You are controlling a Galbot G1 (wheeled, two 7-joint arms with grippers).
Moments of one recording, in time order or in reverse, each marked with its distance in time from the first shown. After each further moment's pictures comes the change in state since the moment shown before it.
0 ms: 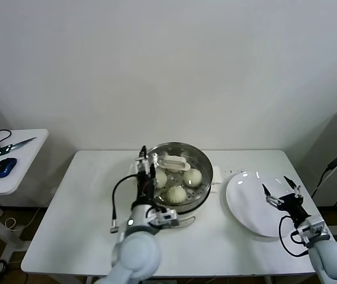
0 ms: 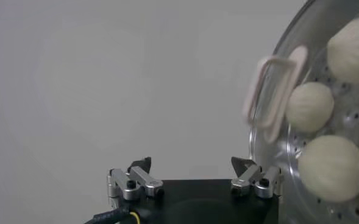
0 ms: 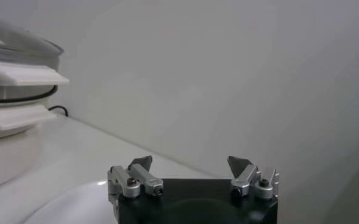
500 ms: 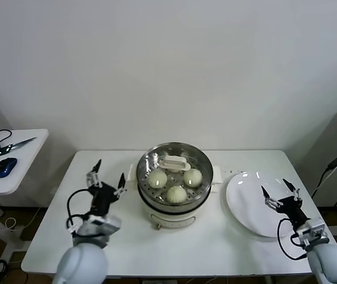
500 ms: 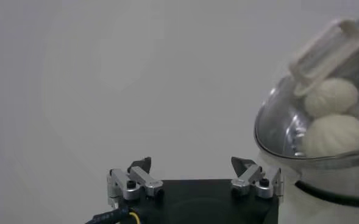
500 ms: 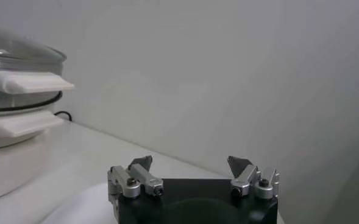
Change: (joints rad) left arm 0.260 0.048 -0.415 -0.097 -0.764 -0.307 -0.217; right arm -0.028 0.020 0.011 0.023 0.036 -0.008 -0.002
